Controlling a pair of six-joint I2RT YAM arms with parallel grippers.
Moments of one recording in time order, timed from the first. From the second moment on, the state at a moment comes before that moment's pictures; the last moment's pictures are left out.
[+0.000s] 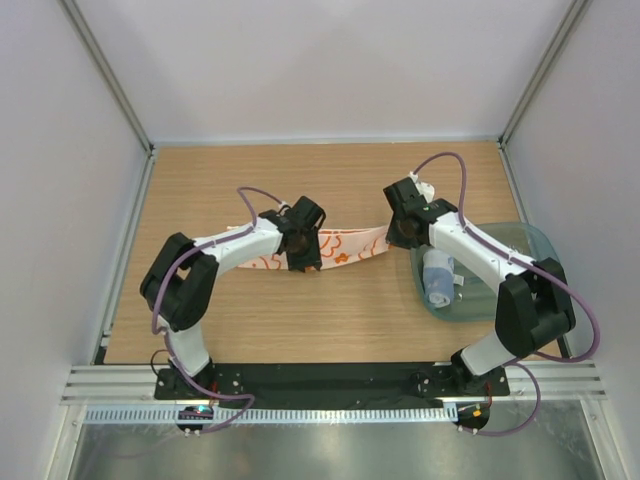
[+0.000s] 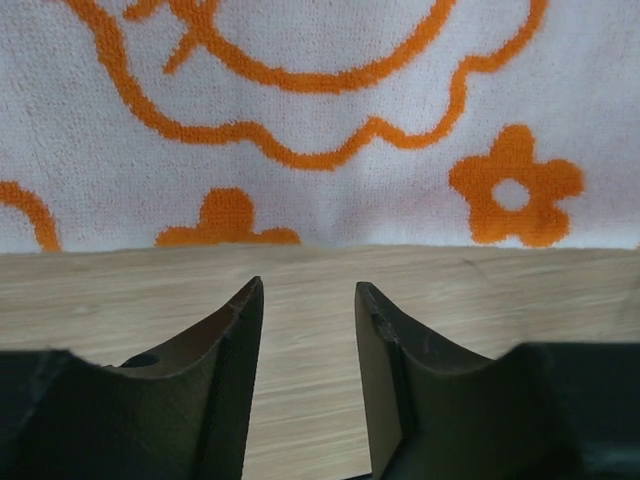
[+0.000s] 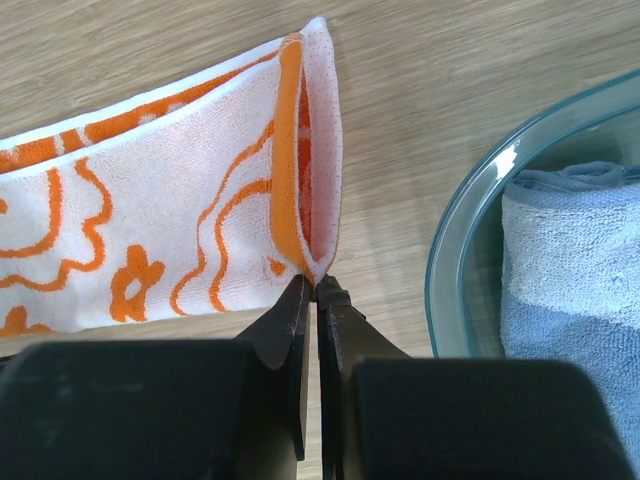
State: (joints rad) left arm -0.68 1.80 1.22 -0.59 -0.02 -0.78; right arm 0.46 1.52 1.13 -0.67 0.27 0.71
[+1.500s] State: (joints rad) left arm -0.74 1.90 1.30 -0.55 -0.17 -0.85; right arm 0.55 1.54 1.28 -0.70 0.25 0.64
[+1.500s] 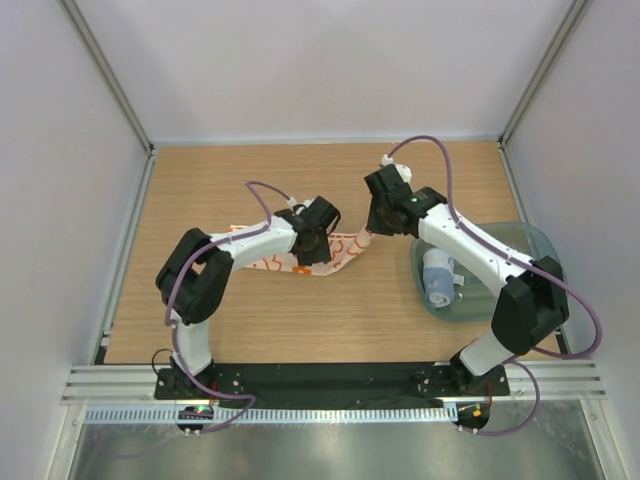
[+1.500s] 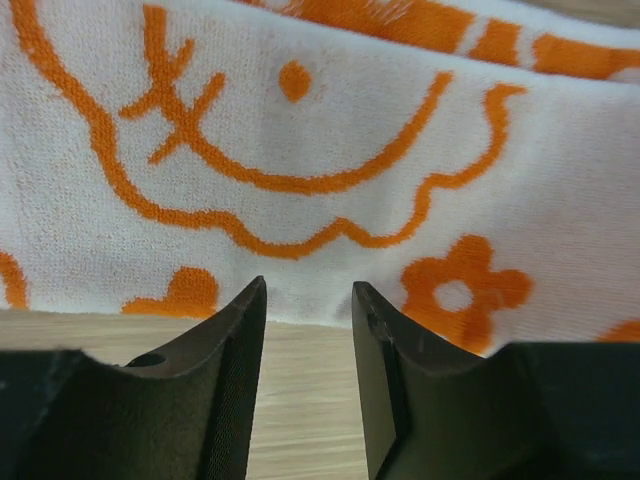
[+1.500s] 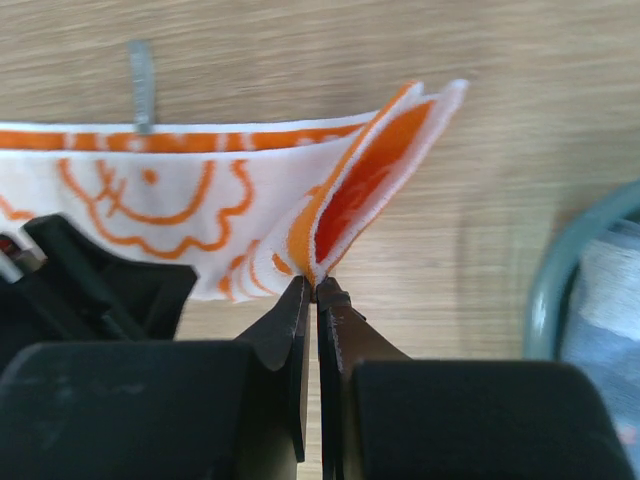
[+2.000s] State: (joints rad) left arm -0.48 1.49 1.38 -0.79 -0.20 -0.78; right arm 0.81 1.84 1.75 -0.74 0.23 0.58
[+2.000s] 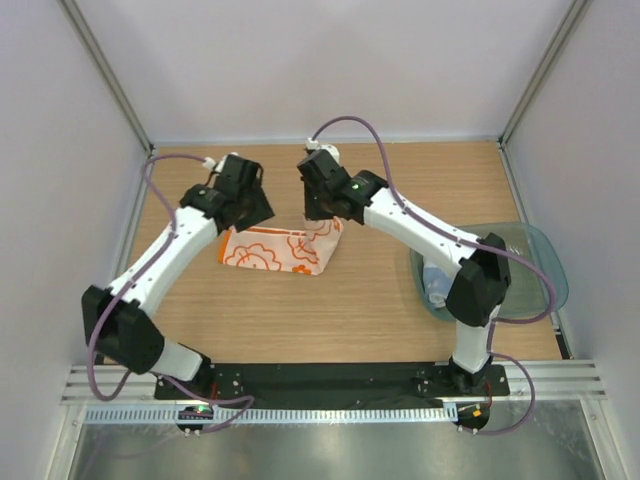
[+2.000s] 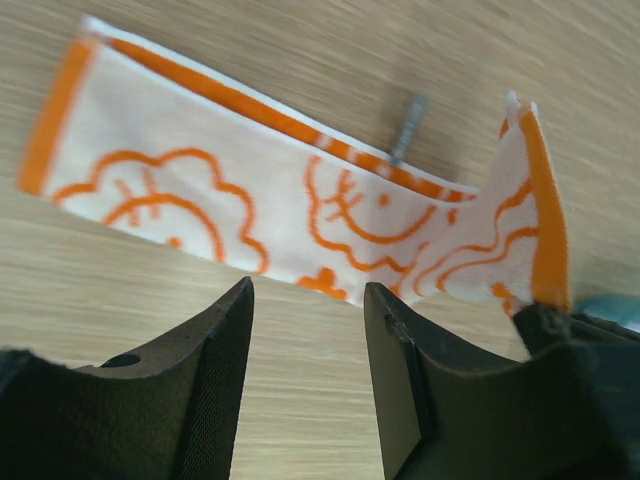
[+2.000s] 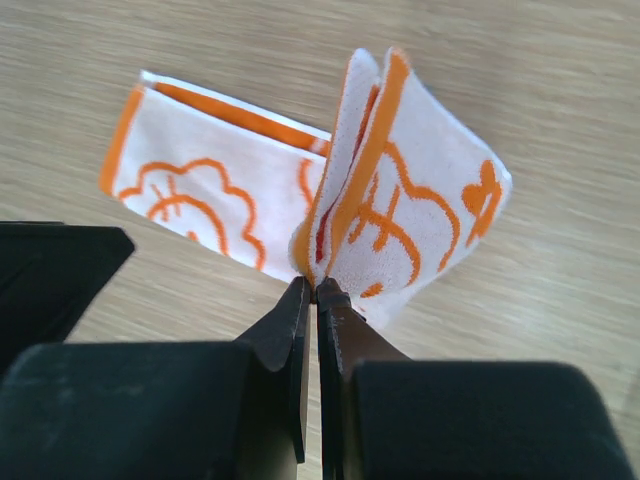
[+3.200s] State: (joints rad) left arm -0.29 1.11 1.09 -1.00 -0.45 -0.51; right arm 1.00 2.37 2.28 -0.60 0.08 0.62
